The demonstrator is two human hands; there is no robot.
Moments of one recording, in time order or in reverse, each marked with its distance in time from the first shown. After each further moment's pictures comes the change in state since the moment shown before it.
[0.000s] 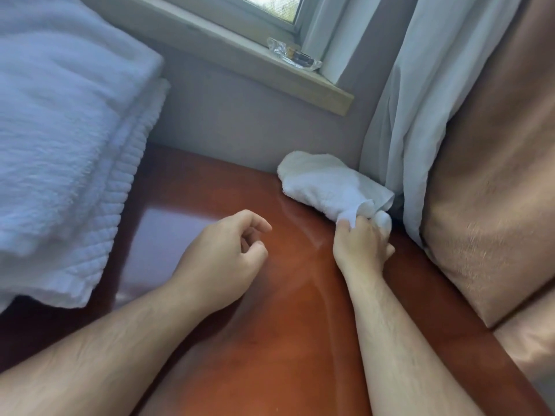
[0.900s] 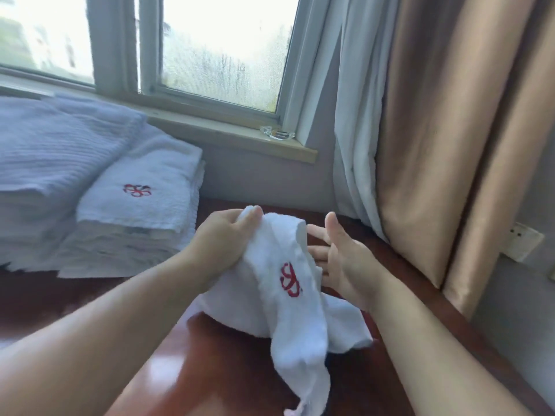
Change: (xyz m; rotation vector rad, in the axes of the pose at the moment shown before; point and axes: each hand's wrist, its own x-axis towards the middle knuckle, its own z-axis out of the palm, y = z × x) left_hand -0.102 0.112 -0.087 -0.265 0.048 -0.097; right_hand -0.154 -0.009 -0.191 1.169 -0.990 -0.063
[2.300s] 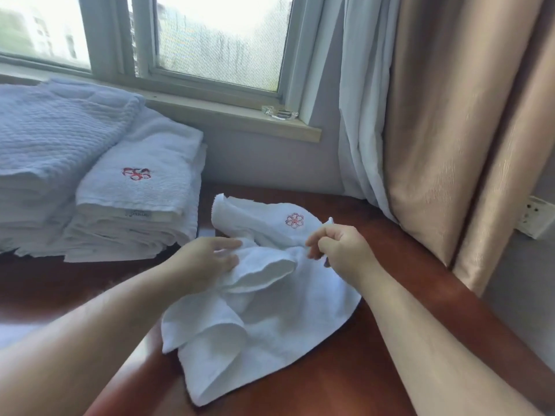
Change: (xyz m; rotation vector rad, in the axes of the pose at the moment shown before) left_hand -0.017 -0.055 -0.022 0.520 -0.194 -0.170; right_hand 0.015 0.036 -0.010 -0.441 0.287 -0.179
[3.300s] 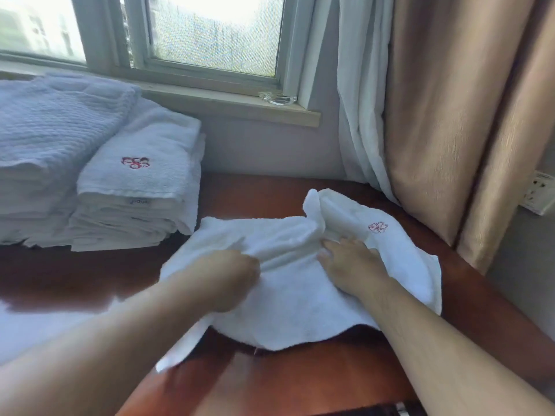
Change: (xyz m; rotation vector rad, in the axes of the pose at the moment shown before) left_hand -0.025 0.023 0.032 0.957 -0.234 0.241; right_hand -0.004 0.062 0.006 -1.046 -0.078 0.178
